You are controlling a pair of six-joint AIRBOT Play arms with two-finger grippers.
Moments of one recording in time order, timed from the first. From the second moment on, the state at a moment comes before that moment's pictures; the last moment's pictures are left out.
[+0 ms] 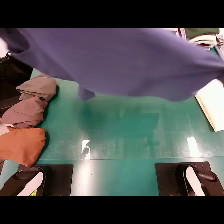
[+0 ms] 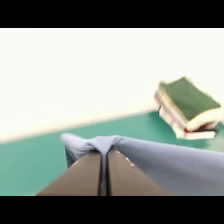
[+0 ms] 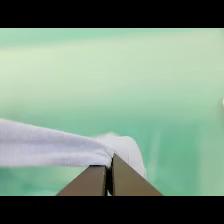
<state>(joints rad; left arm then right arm) 0.05 -0.85 1.96 1.01 -1.05 -1.39 -0.33 -0.58 1.31 -1.13 1.30 1.45</state>
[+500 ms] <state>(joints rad) 0.05 -0.89 1.88 0.99 -1.09 -1.39 -0.38 -0.85 1.75 -1.13 1.54 1.45</state>
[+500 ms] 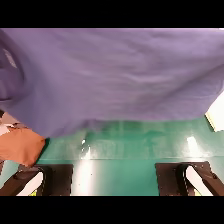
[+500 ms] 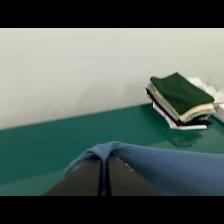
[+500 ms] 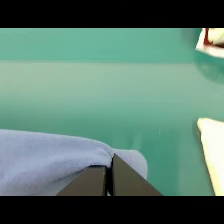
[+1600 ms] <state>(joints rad) 0.17 -1.28 1.21 1.12 -1.17 -1.43 -0.11 -1.26 1.38 -1.25 1.39 1.46</state>
